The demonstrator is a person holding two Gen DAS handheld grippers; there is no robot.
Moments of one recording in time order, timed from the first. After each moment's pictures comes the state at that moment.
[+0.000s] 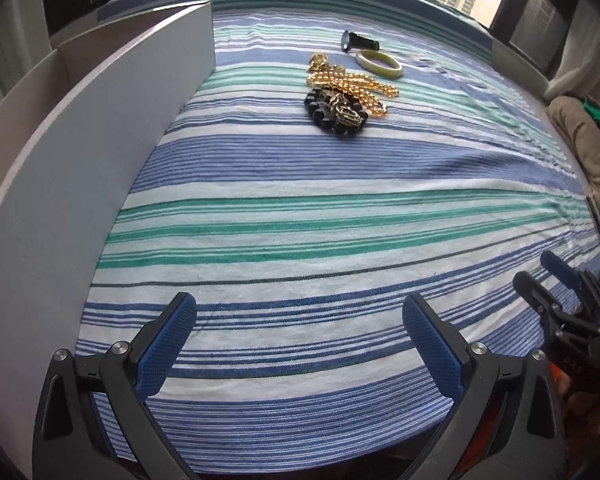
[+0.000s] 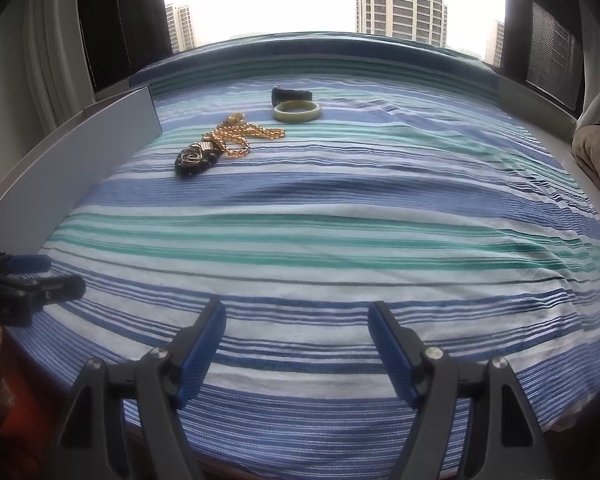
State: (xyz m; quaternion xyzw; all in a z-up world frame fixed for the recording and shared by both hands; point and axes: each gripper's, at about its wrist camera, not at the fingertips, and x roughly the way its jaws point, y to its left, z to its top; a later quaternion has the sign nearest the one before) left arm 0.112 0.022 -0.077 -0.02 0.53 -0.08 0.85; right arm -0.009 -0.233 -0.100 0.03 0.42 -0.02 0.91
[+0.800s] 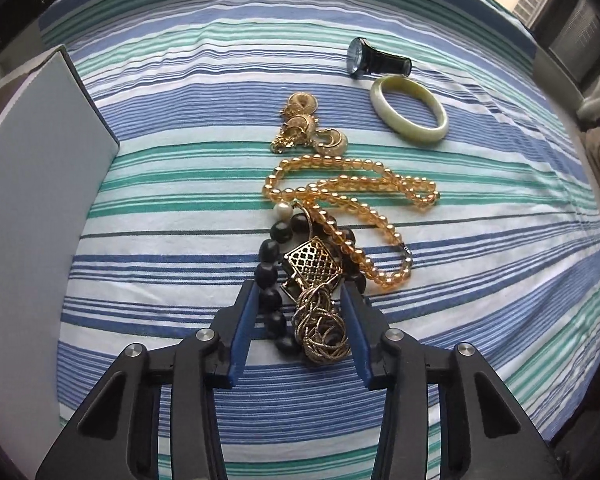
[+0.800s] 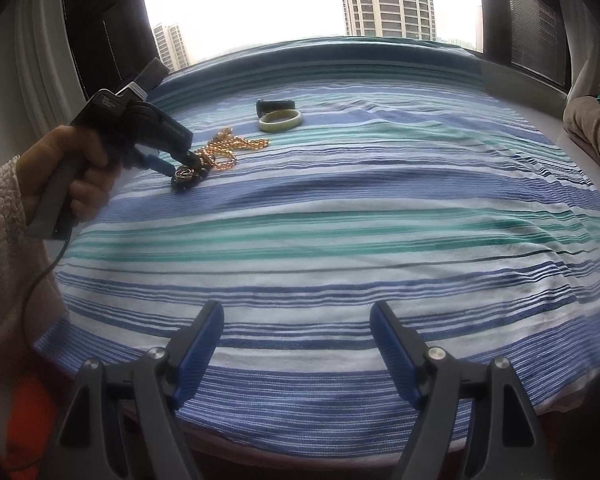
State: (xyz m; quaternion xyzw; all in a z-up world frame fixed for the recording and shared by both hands) left arm 0.308 -0.038 -0.115 -0.03 0.59 -0.06 0.81; right arm -0.031 -0.264 -0.093 0.08 0.40 -0.02 0.91
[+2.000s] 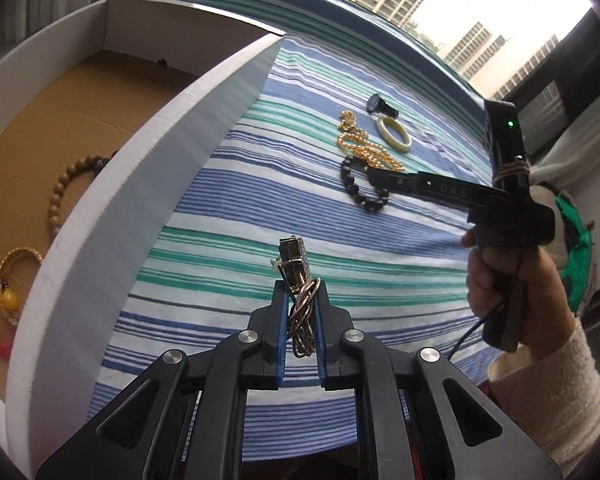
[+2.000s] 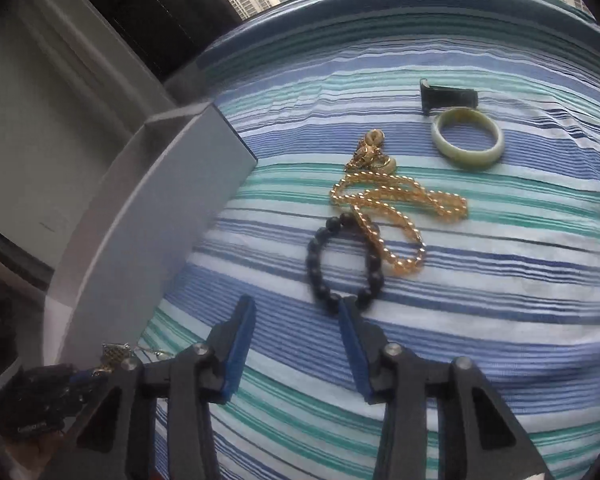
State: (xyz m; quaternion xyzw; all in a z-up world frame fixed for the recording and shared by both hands) left arm 0.128 0.100 -0.049 -0.18 0.52 -0.09 0.83; right arm 0.208 -0.165 -0.078 0.11 0.52 0.18 0.83
